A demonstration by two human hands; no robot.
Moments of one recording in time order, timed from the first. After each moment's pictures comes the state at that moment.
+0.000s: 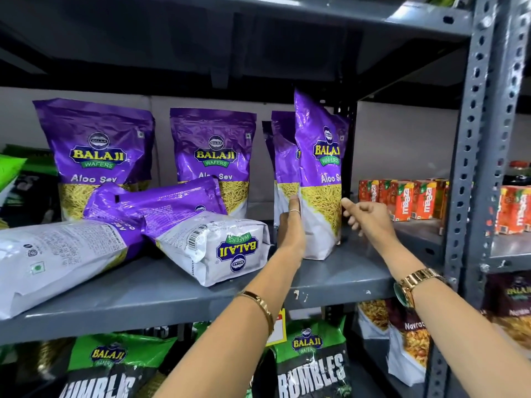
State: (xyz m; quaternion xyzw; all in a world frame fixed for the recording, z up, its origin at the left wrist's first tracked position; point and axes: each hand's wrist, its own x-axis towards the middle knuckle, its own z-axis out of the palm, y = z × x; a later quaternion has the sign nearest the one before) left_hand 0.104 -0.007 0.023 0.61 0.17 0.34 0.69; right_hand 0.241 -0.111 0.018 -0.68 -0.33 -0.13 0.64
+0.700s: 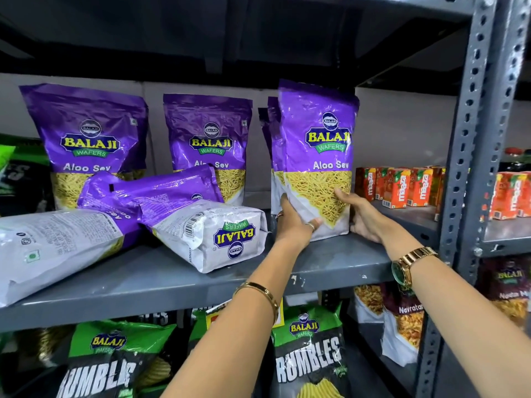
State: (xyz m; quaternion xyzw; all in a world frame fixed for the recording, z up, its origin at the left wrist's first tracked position) left_hand 0.104 0.002 0.004 0.80 0.14 0.33 0.49; right_hand 0.239 -0.105 0.018 -0.62 -0.33 0.18 0.69
